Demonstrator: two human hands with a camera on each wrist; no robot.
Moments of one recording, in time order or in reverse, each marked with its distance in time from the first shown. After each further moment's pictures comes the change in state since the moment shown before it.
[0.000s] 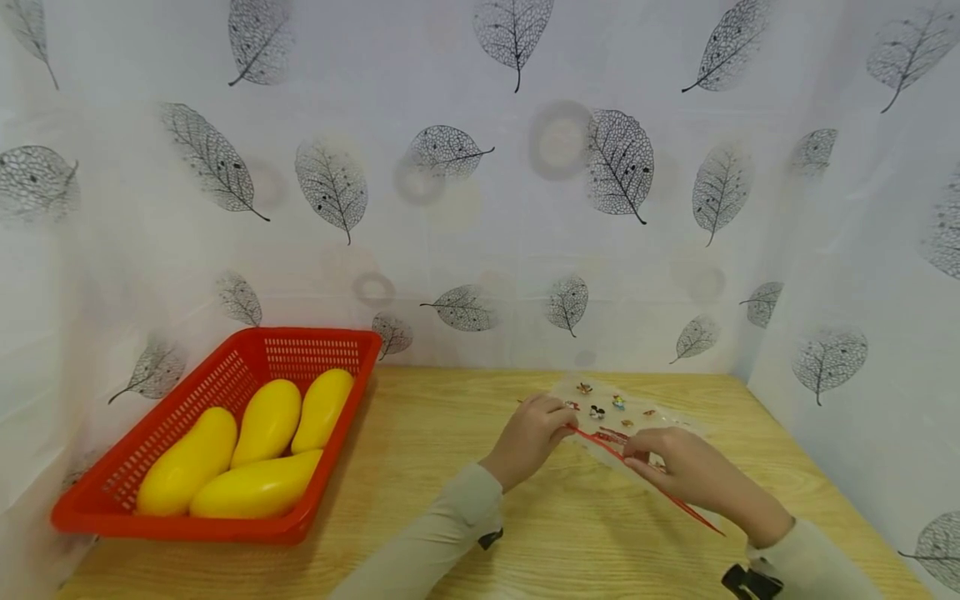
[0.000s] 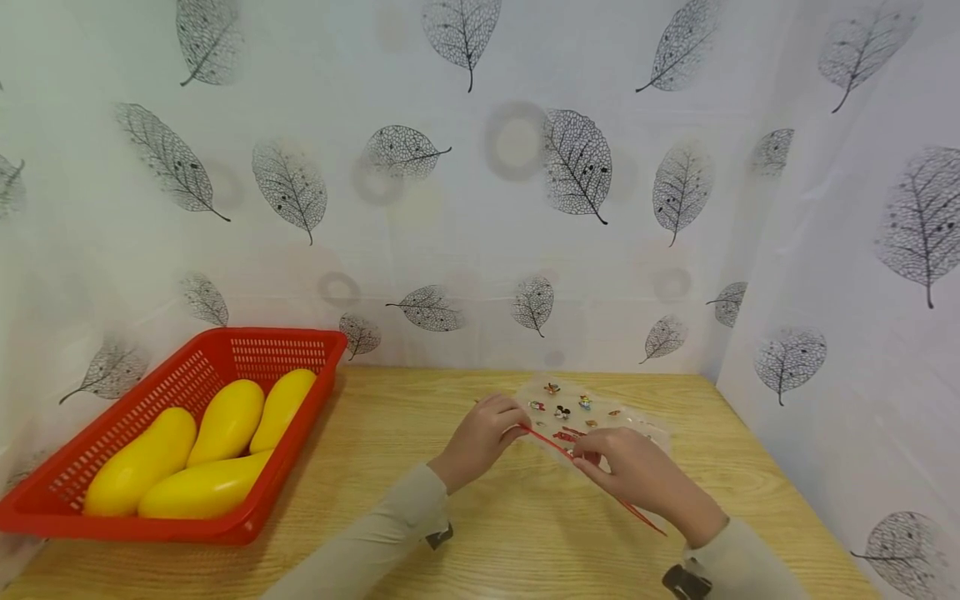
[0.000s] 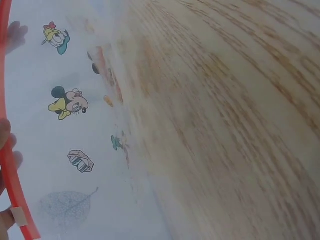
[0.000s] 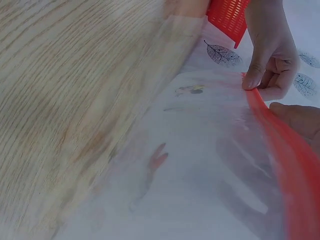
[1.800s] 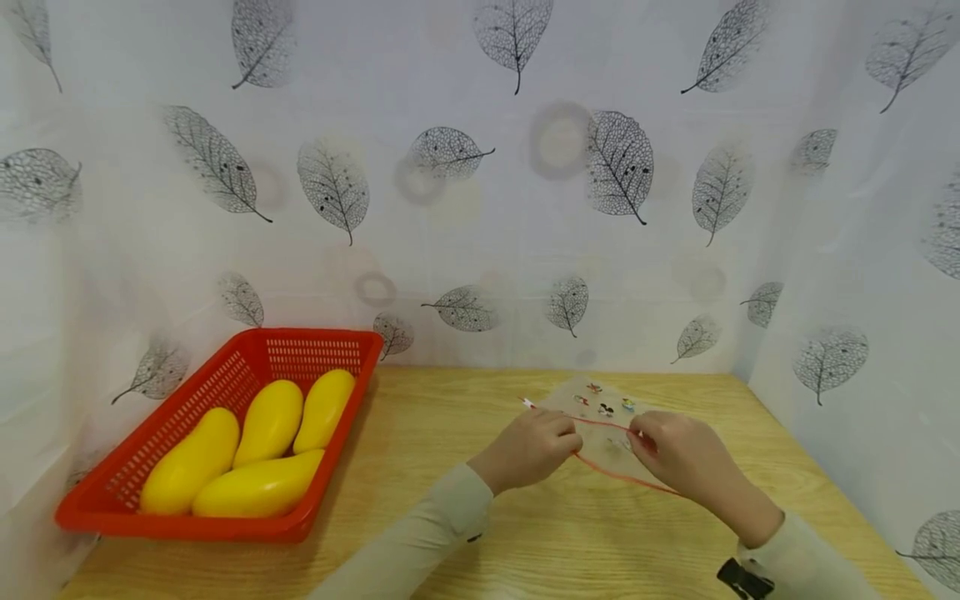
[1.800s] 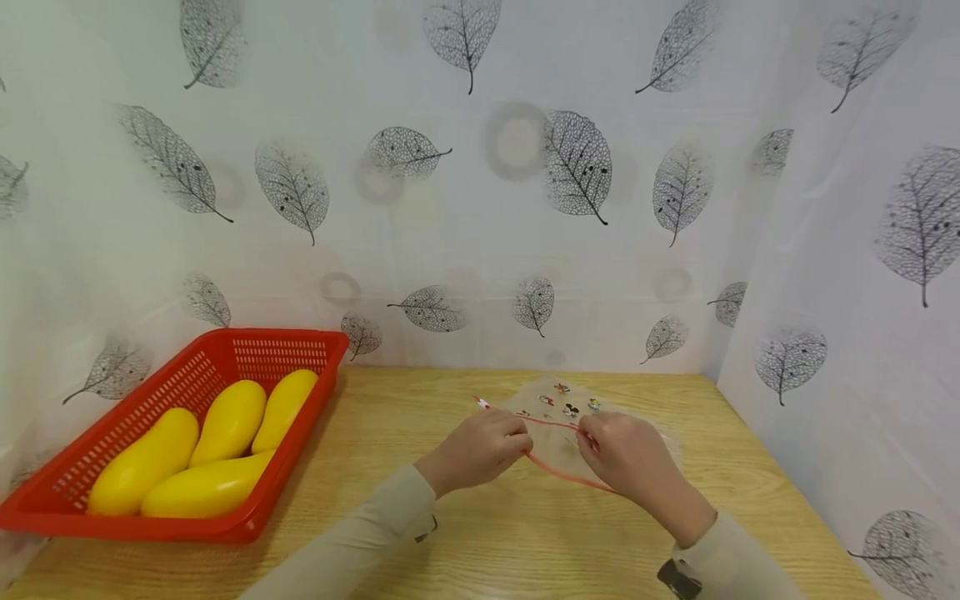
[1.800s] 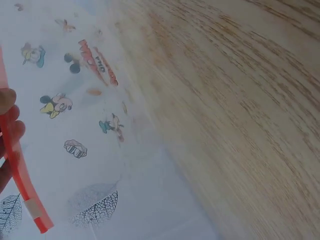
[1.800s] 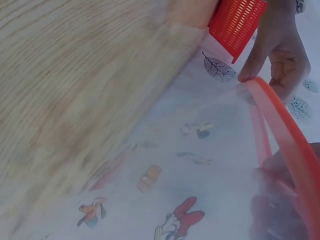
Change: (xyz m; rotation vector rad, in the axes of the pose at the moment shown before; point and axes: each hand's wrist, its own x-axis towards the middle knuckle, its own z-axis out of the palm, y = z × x) left_hand -0.002 0.003 -0.019 0.275 0.017 0.411; right_hand 0.012 -0.016 0.002 -0.373 0.388 -0.021
